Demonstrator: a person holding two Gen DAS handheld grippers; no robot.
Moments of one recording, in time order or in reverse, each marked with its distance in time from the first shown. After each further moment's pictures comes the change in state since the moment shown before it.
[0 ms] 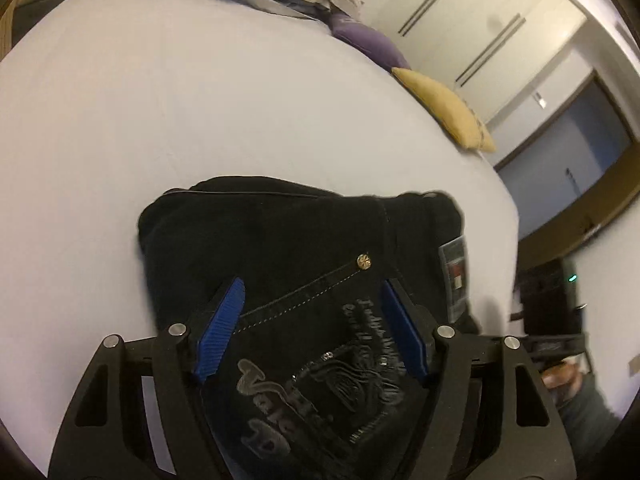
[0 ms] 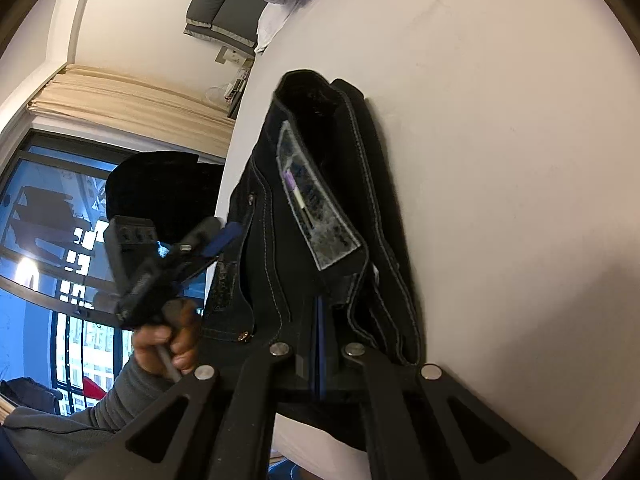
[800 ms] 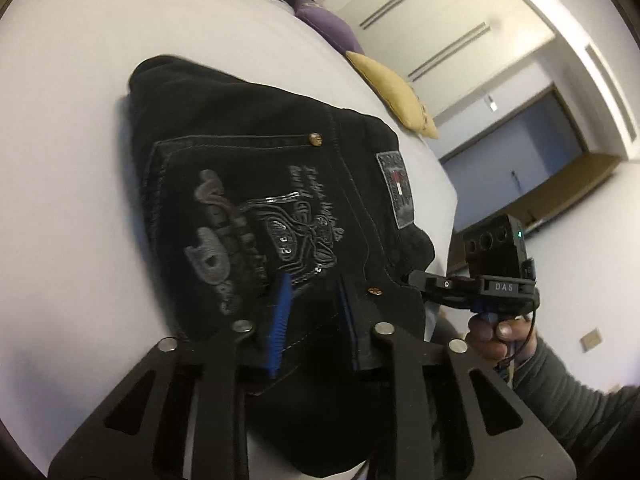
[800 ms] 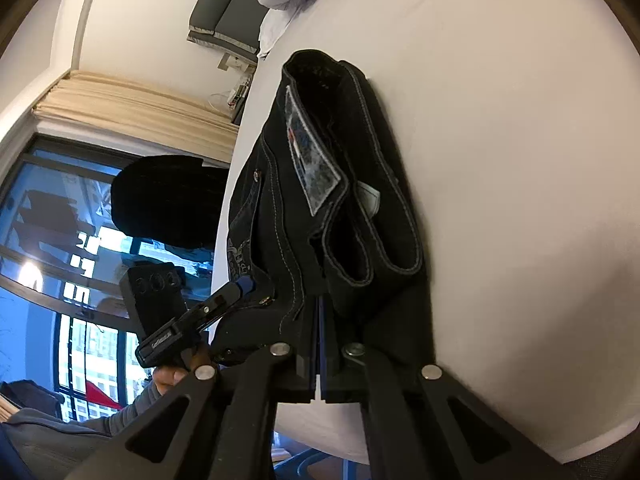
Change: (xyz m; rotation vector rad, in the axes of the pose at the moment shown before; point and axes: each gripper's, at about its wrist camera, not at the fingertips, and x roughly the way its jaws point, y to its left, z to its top) left arm -0.029 0.007 -0.077 -0.087 0.050 -0.259; right arm -0.017 0.017 -0.033 0.010 -0.026 0.006
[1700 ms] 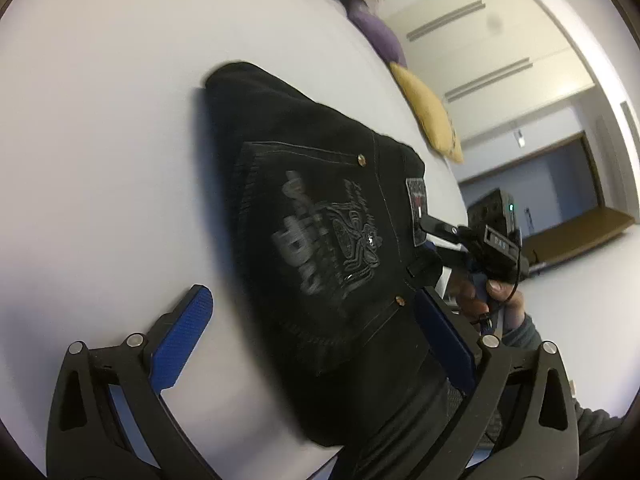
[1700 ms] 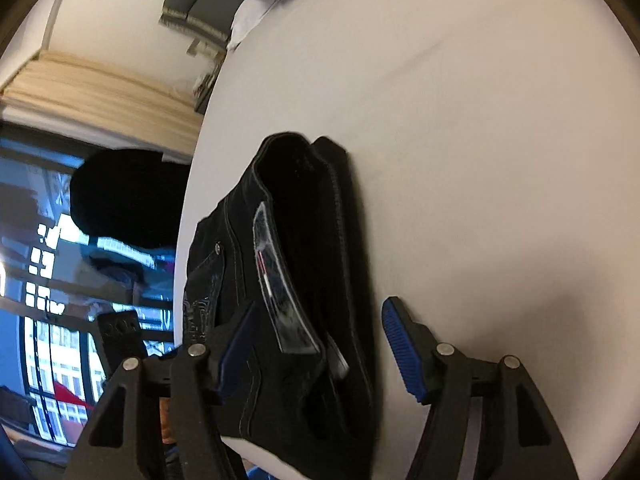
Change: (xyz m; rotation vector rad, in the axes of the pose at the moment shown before) left arm -0.001 0.016 0.009 -0.183 0.052 0.058; right arm 0.014 0.003 0.091 -0.044 0.087 -0.166
